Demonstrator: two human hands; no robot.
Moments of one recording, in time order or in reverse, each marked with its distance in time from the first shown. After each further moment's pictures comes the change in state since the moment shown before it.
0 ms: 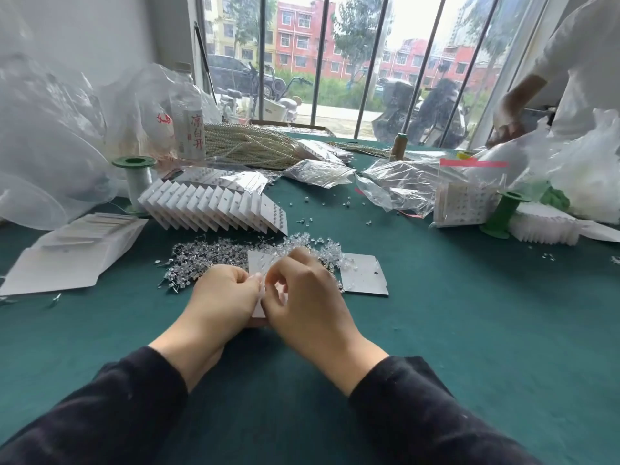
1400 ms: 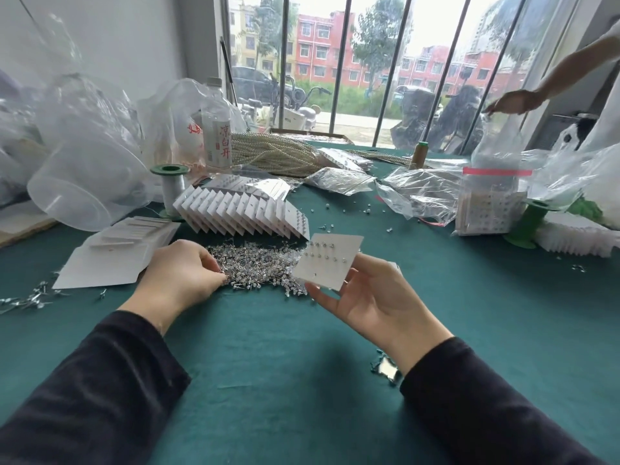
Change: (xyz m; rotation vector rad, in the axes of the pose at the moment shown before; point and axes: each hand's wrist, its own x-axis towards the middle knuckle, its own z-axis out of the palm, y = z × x) left_hand 0.028 0.006 -0.076 0.733 0.169 0.110; right_hand 0.010 0.016 -0.039 1.595 -0.170 0.796
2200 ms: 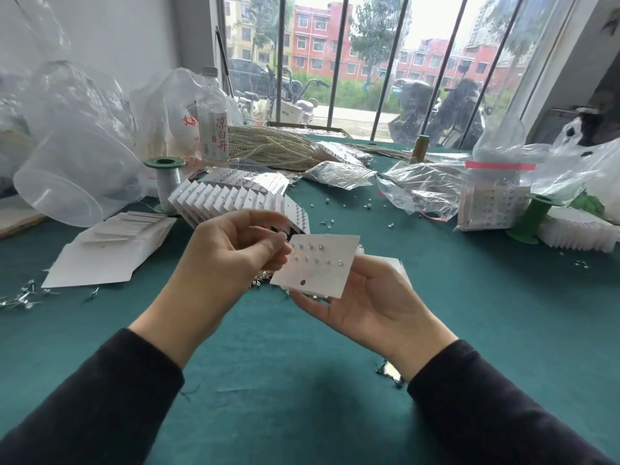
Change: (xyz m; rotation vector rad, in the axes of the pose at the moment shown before) left_hand -0.043 0.054 -0.002 -1.066 -0.103 0.235; right_hand -0.002 0.004 0.003 0.026 -0.244 0.113
